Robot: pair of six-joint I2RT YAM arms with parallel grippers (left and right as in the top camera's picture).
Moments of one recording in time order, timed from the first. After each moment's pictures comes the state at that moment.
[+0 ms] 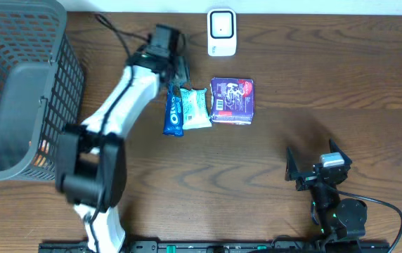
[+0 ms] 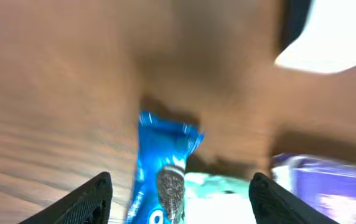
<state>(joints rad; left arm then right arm) -0.29 1.97 1.56 -0.62 -0.04 -0.46 0.09 0.01 0.01 -0.07 -0.07 -0.06</state>
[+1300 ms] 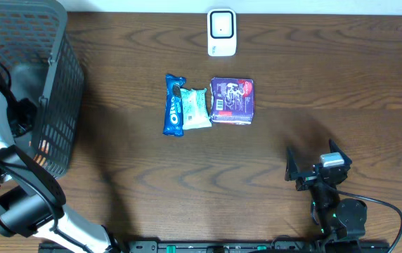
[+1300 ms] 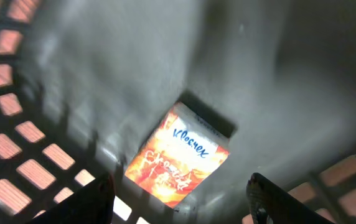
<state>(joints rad) 0.57 1.89 1.57 -1.16 -0.17 -0.10 0.09 0.01 0.01 -0.07 -0.07 -0.06</state>
